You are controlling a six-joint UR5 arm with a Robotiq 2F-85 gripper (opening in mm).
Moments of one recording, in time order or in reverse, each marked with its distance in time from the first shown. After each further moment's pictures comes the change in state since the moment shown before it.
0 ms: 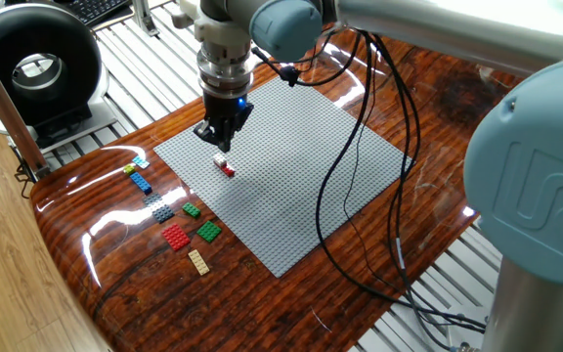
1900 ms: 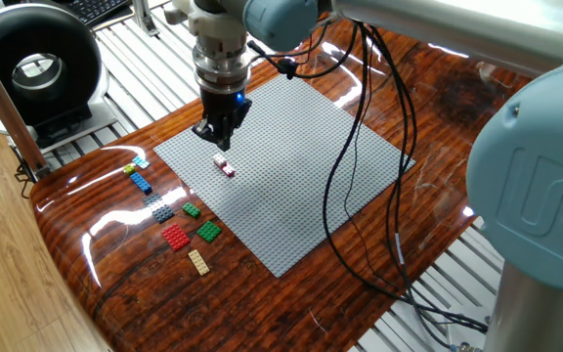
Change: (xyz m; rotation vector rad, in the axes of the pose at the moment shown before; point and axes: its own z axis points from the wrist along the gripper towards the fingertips) arm 0.011 0.000 -0.026 -0.016 0.029 0.004
